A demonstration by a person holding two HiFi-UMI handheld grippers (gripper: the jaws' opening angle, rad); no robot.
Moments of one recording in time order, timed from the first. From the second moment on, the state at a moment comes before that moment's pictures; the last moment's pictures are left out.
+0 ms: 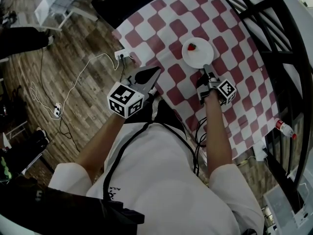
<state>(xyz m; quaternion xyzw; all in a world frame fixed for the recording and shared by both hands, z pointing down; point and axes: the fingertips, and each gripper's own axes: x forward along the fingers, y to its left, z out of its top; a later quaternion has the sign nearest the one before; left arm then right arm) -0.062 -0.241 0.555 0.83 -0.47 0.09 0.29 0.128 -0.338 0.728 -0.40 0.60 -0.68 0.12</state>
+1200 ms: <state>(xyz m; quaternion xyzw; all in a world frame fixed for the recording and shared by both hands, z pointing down) -0.062 -0.238 0.525 0.86 -0.44 0.08 0.26 0.132 -0.311 0.686 -0.44 0.63 -0.64 0.08</state>
